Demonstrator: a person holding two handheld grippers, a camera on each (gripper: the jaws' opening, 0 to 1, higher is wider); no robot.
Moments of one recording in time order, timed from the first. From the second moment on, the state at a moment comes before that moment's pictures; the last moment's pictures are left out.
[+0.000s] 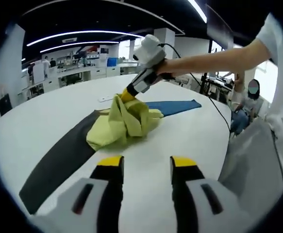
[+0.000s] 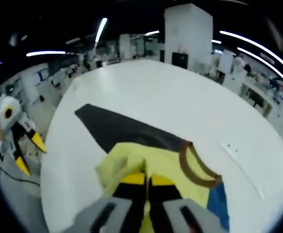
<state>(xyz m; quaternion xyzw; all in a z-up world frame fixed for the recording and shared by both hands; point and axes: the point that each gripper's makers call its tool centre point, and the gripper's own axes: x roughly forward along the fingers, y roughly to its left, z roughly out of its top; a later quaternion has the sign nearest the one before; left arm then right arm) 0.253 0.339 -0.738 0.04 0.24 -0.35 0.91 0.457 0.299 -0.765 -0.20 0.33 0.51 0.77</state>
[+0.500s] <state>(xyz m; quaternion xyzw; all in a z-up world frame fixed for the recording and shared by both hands) 0.257 0.339 -0.742 0.03 0.25 -0.33 0.91 0.484 0.296 -0.806 -0.19 0.37 0.46 0.78</state>
